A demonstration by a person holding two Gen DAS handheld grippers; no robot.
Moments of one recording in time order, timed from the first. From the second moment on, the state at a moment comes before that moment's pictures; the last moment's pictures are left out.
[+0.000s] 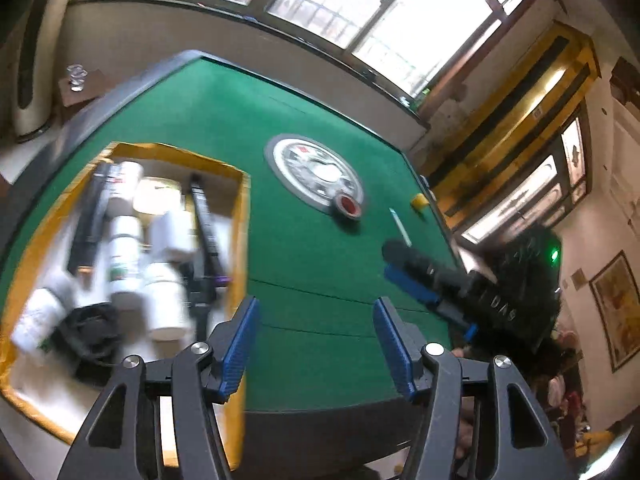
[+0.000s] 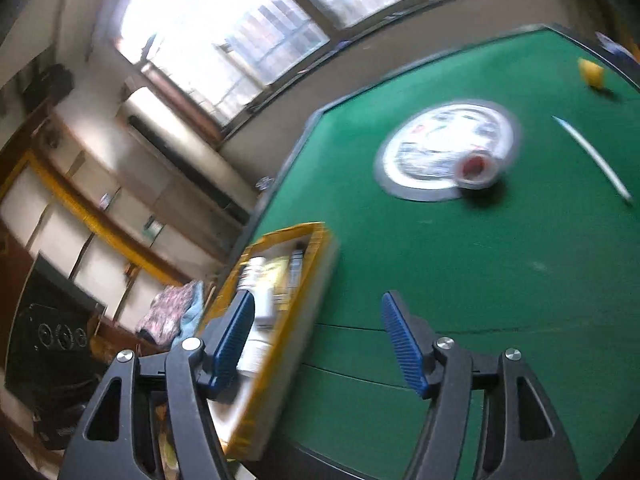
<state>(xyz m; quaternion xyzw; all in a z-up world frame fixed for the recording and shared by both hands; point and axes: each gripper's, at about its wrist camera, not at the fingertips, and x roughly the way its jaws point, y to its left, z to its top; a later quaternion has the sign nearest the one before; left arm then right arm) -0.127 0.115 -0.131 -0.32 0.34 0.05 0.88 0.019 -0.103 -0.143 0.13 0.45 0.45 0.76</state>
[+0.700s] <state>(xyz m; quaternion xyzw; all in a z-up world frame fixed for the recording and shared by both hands) -0.066 0.095 -0.134 -0.30 0.40 0.04 0.87 0.126 -0.161 -0.153 0.14 0.47 0.35 0.80</state>
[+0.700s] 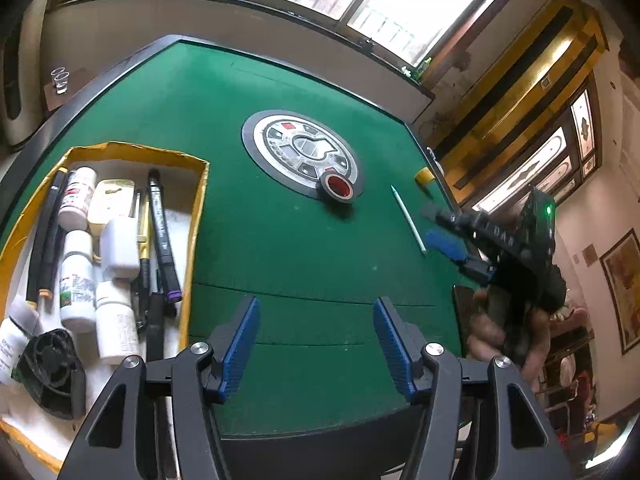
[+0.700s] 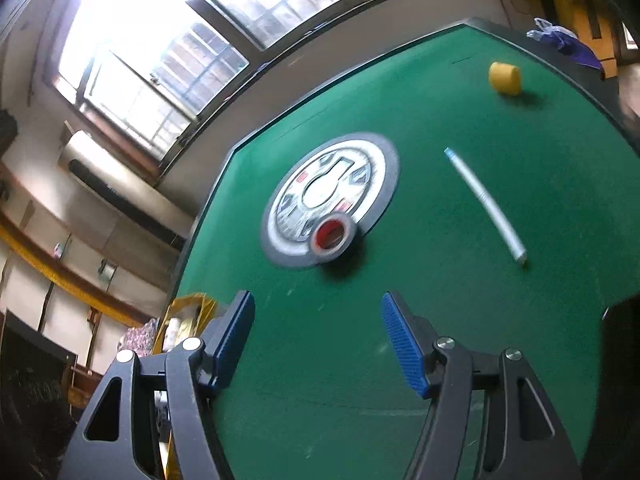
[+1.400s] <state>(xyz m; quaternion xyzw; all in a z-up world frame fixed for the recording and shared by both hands) 0.112 0.093 -0.164 -0.25 0.53 0.05 0.81 0.223 -0.171 -0.205 0.01 0.48 0.19 0.86</state>
